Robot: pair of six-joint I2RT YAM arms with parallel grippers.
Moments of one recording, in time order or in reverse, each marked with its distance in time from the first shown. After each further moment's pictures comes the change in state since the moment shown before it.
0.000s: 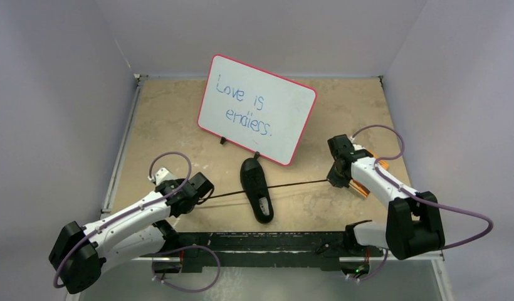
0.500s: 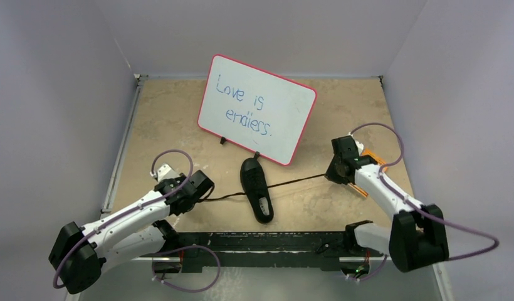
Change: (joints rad) left arm 0.000 0.007 0.008 0.017 -0.005 0.056; right arm -0.010 -0.037 -0.060 0.118 -0.056 -0.053
